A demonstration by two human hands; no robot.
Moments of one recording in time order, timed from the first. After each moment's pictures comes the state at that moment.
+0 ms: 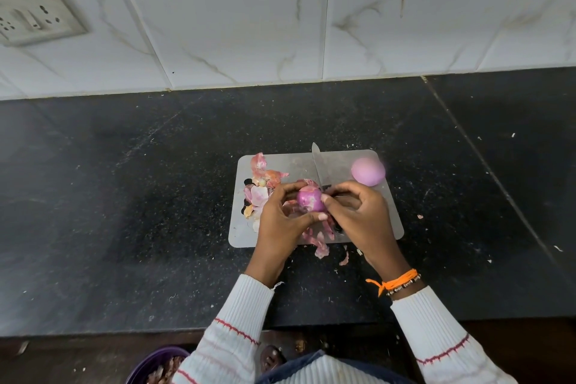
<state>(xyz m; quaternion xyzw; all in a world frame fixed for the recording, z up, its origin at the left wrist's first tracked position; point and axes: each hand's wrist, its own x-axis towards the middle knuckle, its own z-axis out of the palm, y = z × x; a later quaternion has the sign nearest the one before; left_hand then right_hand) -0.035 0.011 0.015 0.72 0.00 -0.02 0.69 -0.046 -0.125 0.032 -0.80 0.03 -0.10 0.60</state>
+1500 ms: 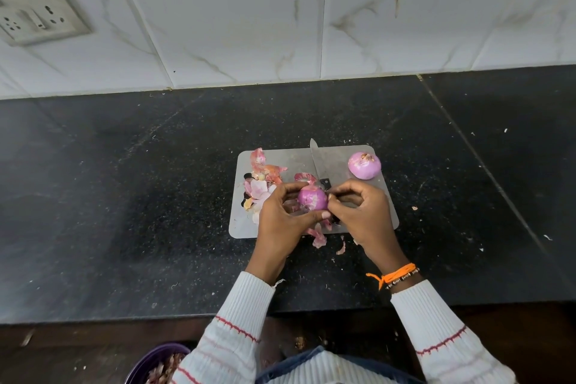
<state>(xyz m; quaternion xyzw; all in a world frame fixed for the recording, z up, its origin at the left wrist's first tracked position) -0.056 0.007 0.029 0.73 0.01 -0.03 0.68 -0.057 -0.132 0.024 -0.82 0.01 -0.13 0.56</state>
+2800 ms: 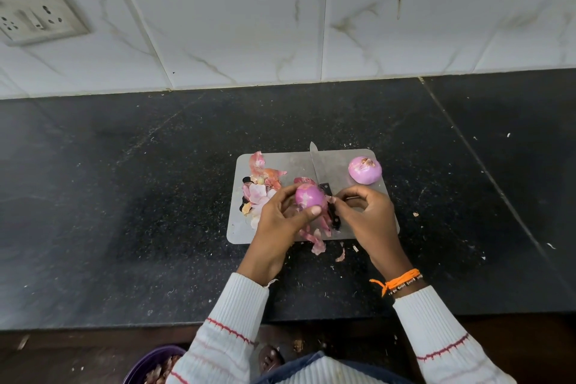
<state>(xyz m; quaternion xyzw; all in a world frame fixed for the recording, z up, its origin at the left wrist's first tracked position) -0.049 0.009 0.031 0.62 0.04 -0.13 0.78 -0.050 -0.140 0.020 -0.81 0.06 -0.12 0.57</state>
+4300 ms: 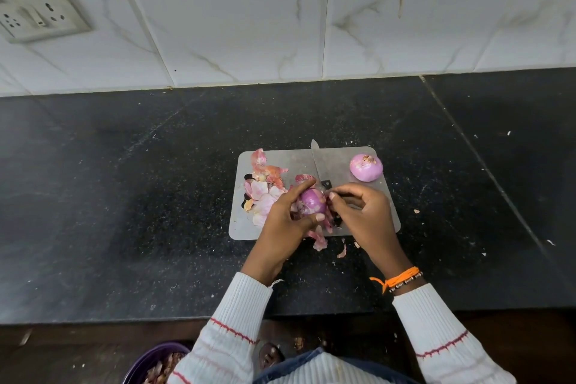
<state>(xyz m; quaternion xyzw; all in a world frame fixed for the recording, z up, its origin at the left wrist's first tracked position) -0.049 0.010 0.020 0.72 -0.04 -0.12 0.69 -0.053 -0.135 0.021 -0.83 0.00 -0.14 0.55</state>
